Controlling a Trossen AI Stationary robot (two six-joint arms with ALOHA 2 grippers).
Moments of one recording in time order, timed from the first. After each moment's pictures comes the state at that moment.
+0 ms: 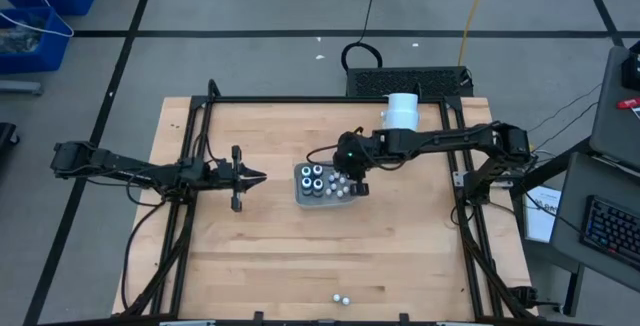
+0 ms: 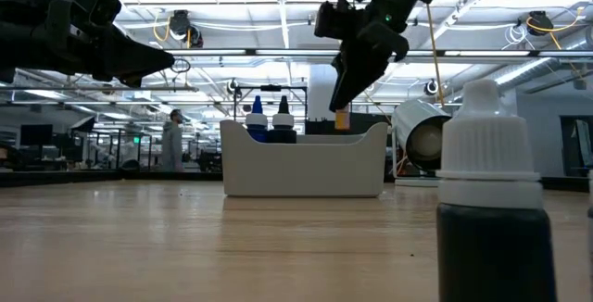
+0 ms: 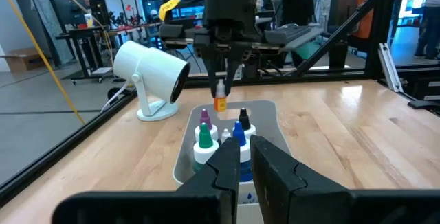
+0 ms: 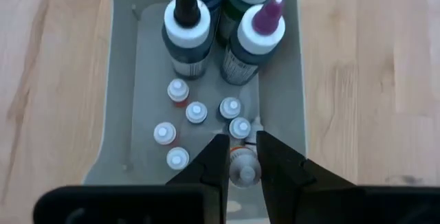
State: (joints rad) left arm -0.04 0.71 0.01 0.70 -0.11 0.07; right arm -0.11 1.66 1.23 -0.58 0.00 -0.23
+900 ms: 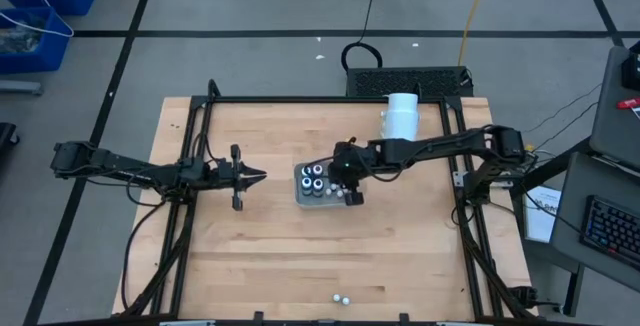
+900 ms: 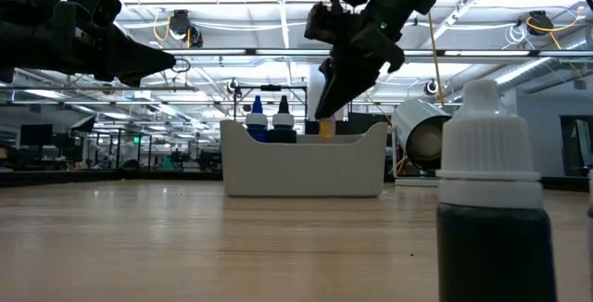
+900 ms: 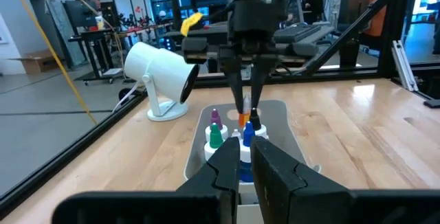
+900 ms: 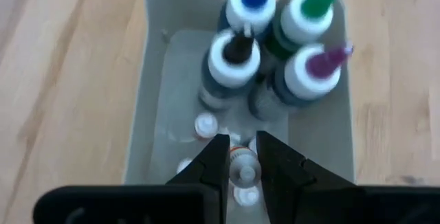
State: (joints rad) left arm -0.04 0.71 0.01 0.70 -0.14 0.09; right arm -0.06 1.70 1.19 -0.42 -0.03 -0.25
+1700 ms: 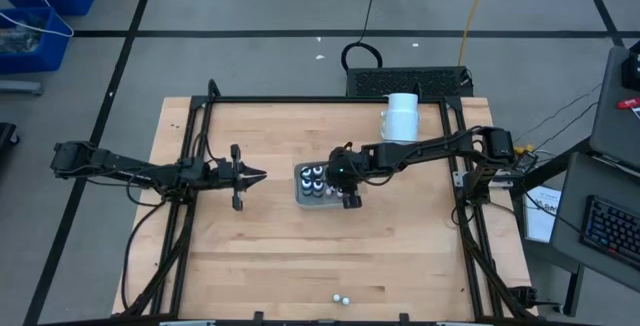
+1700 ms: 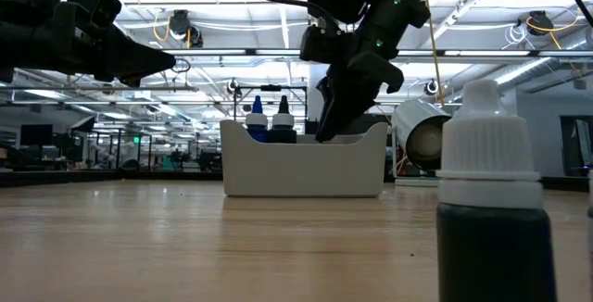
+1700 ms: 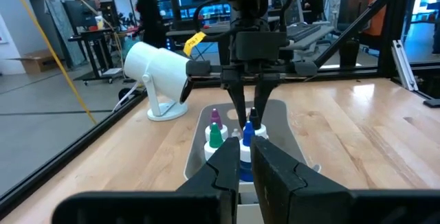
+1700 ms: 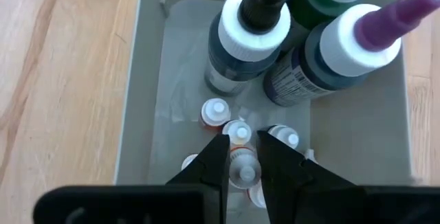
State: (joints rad) left arm -0.04 0.71 0.01 0.70 -0.14 0.09; right arm -0.05 1.78 1.19 -0.42 -0.02 -0.22
